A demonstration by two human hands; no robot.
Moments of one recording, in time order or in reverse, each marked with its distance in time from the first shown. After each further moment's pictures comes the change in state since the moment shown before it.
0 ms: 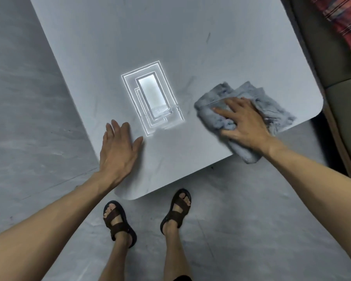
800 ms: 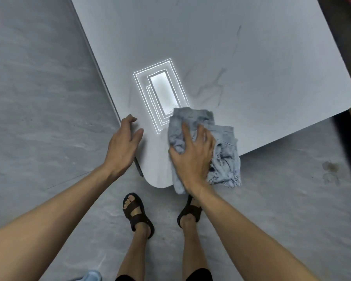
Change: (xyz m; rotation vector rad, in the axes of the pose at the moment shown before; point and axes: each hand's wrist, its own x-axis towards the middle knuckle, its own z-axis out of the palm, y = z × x) left_hand -0.019 -0.082 -0.020 -0.552 0.046 -0.013; right_hand -0.014 -0.271 0.073 0.246 0.235 0.484
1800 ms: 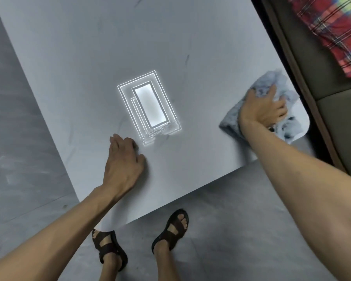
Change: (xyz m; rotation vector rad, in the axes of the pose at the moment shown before) left_hand 0.047 0.114 0.109 0.419 -0.055 -0.006; right_hand 0.267 0.223 -0.124 0.020 0.370 0.753
